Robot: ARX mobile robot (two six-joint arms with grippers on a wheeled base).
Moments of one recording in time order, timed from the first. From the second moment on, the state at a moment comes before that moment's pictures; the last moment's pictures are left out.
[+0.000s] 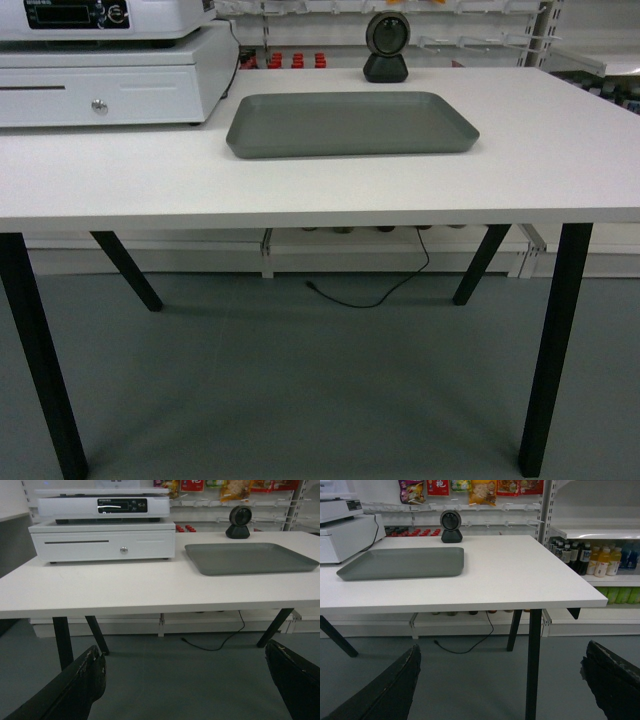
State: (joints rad) left arm 0.00 0.01 0.01 0.00 0.00 -0.01; right arm 0.00 0.00 0.01 0.00 0.00 0.00
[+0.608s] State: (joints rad) left arm 0.00 0.01 0.01 0.00 0.00 -0.01; right arm 0.00 0.00 0.01 0.00 0.00 0.00
